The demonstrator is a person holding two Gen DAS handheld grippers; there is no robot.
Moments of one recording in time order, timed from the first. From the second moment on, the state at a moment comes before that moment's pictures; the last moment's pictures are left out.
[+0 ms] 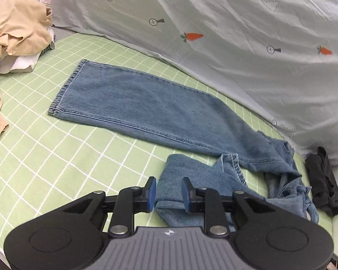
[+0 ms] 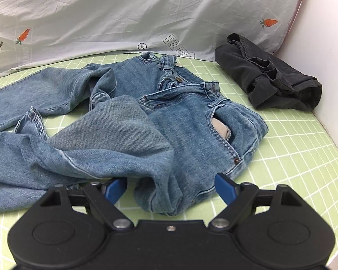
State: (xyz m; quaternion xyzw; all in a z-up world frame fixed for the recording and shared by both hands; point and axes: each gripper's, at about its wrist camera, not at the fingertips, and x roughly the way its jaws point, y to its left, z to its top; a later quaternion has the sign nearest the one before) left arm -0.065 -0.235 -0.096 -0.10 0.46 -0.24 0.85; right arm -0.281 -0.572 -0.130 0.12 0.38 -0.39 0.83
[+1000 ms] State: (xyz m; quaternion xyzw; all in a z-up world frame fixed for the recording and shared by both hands) left arm -0.024 -0.315 -0.125 -0.06 0.45 -0.28 0.84; right arm -0.236 -0.597 -0.150 0.19 0.38 -0.36 0.83
